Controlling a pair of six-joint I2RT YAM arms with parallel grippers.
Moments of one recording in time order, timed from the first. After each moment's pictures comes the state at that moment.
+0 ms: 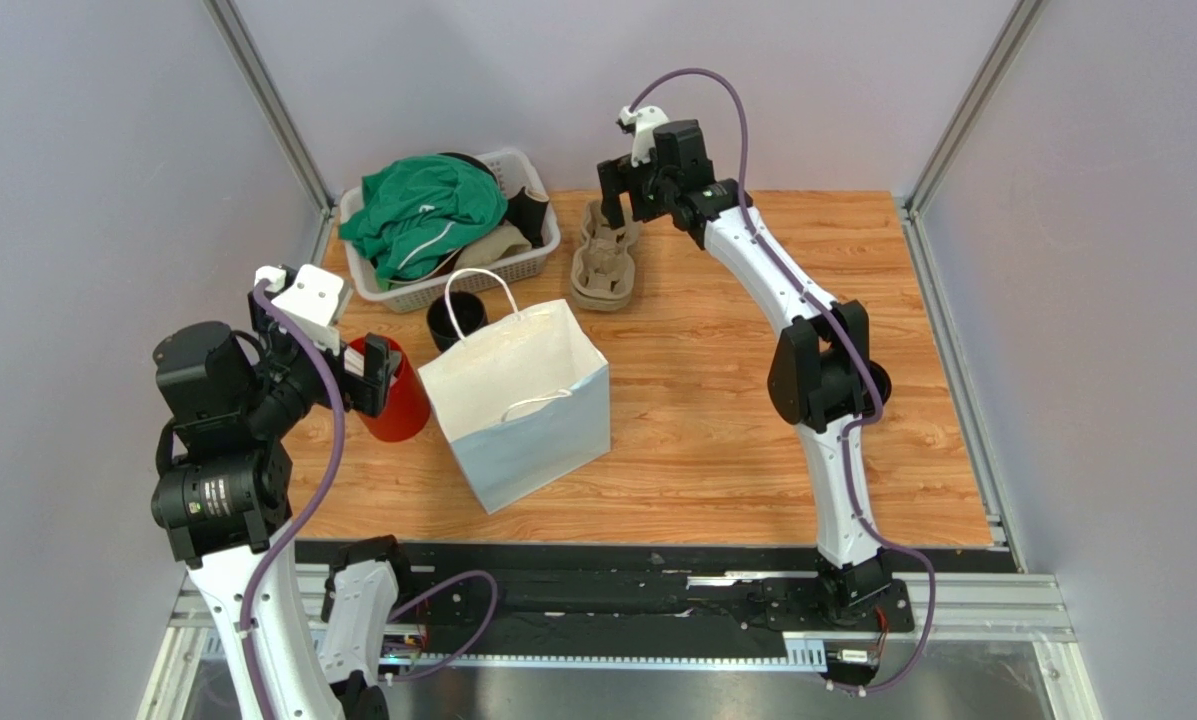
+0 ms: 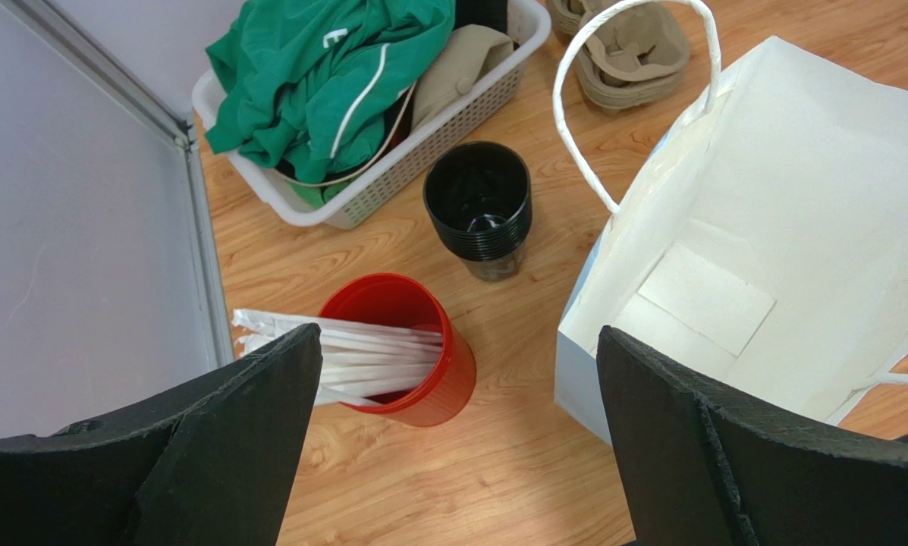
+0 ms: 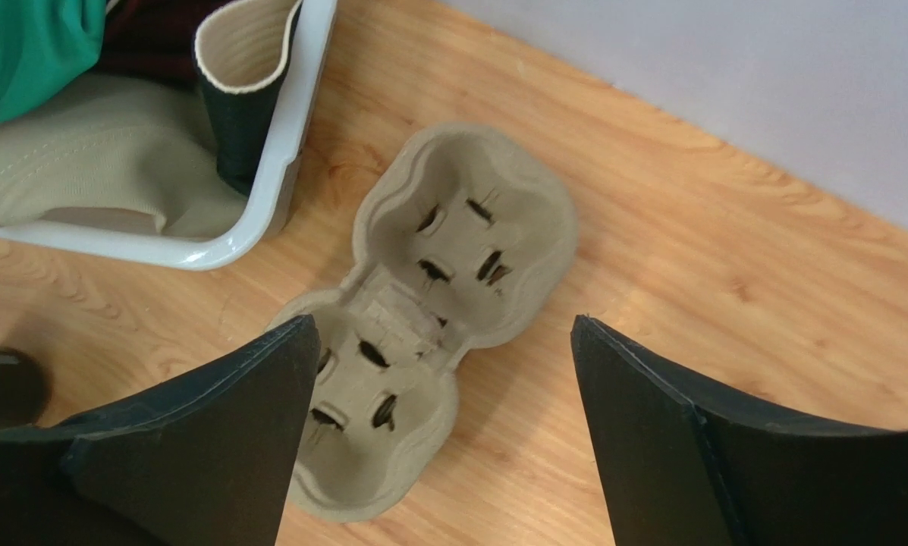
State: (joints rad) left arm 0.26 0.73 1.36 -1.00 0.54 0.37; right arm 0.43 2.29 2.25 -0.44 -0.09 -0.02
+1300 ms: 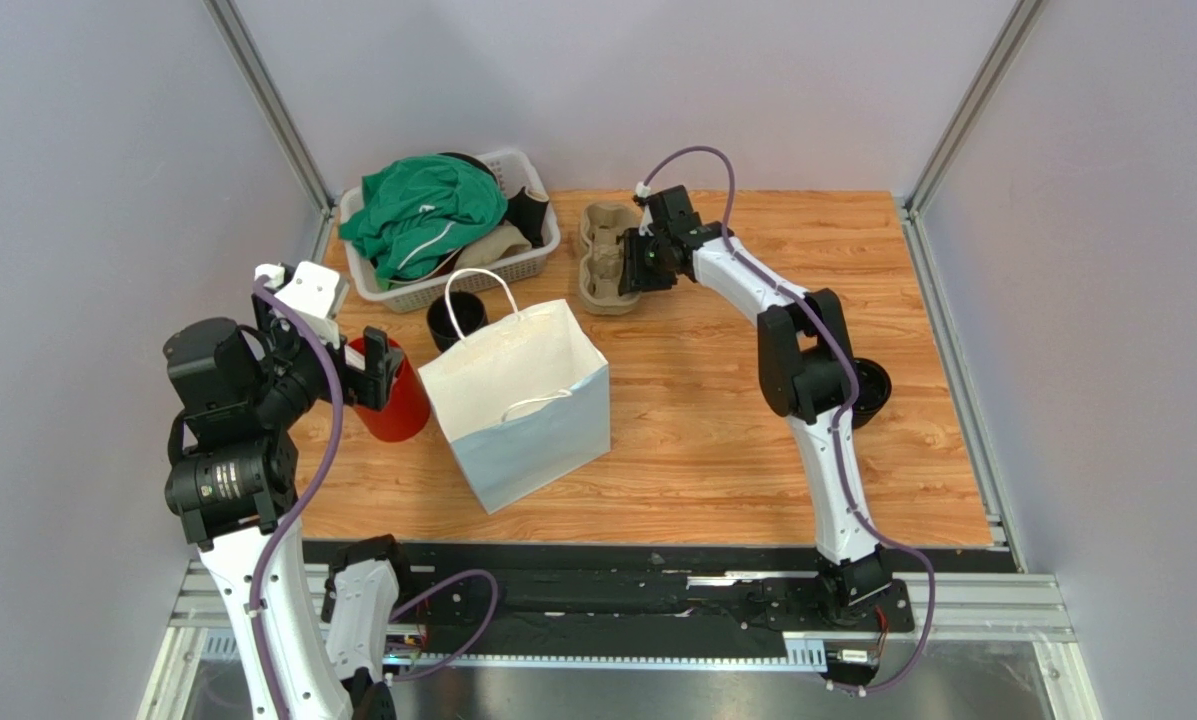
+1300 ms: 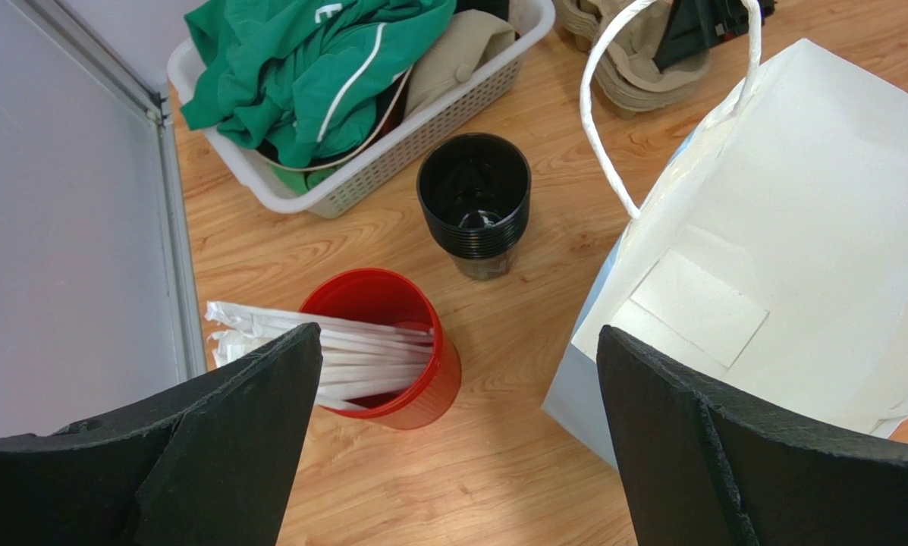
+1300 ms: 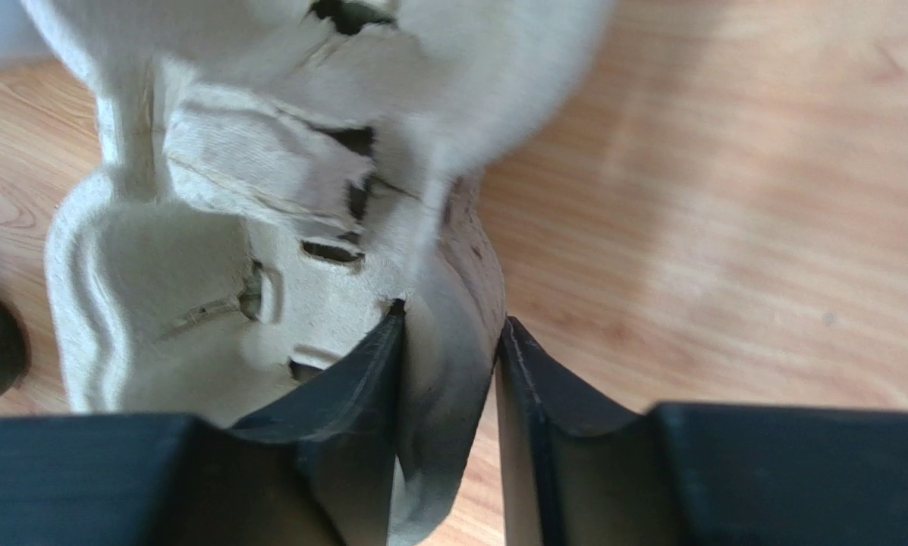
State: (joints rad) left arm 0.30 0.73 1.27 -0.94 0.57 0.33; right arm 0.41 2.39 2.03 -0.50 -0.19 0.30
